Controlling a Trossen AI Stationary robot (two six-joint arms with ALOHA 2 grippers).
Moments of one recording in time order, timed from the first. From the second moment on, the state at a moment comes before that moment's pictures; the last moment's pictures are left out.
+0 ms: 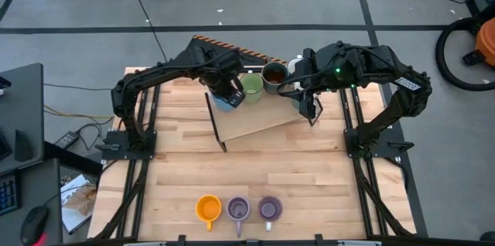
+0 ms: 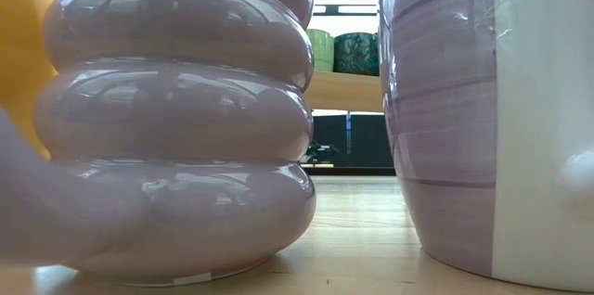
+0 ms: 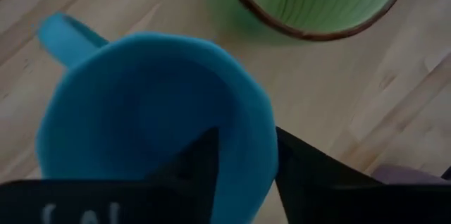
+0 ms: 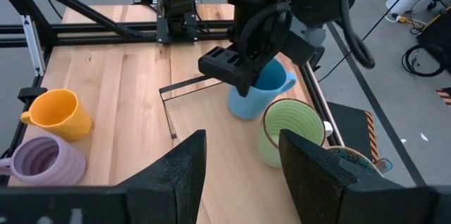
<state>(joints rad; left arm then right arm) 0.33 1.81 1.93 -1.33 0.07 -0.53 0.03 1.51 2.12 -1.24 0.19 0.03</state>
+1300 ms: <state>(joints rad) -0.25 1.80 2.19 -1.37 -0.15 -0.26 0.09 1.51 2.12 -1.27 0.12 0.01</state>
